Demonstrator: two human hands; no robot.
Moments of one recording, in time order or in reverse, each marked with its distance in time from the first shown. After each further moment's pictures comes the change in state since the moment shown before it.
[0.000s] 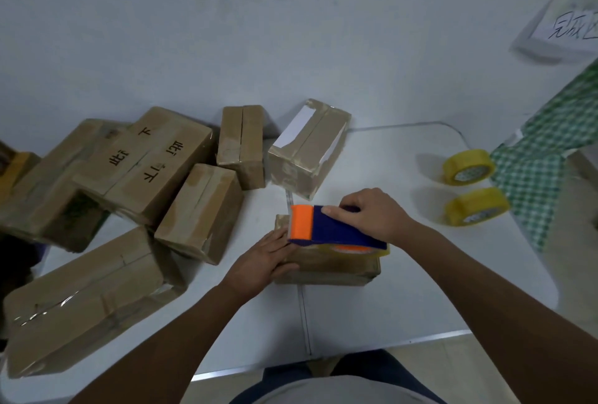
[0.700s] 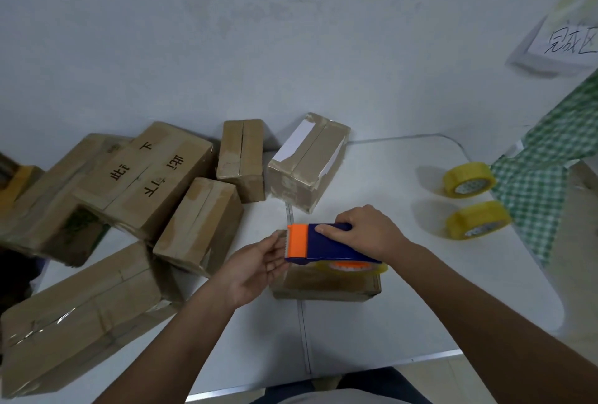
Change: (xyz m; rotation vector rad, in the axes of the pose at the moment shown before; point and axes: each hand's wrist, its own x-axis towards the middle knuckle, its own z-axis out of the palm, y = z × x) left_hand 0.032 0.059 -0.077 -1.547 0.100 -1.132; right_hand 0.009 -0.005 0.007 -0.089 -0.032 0.066
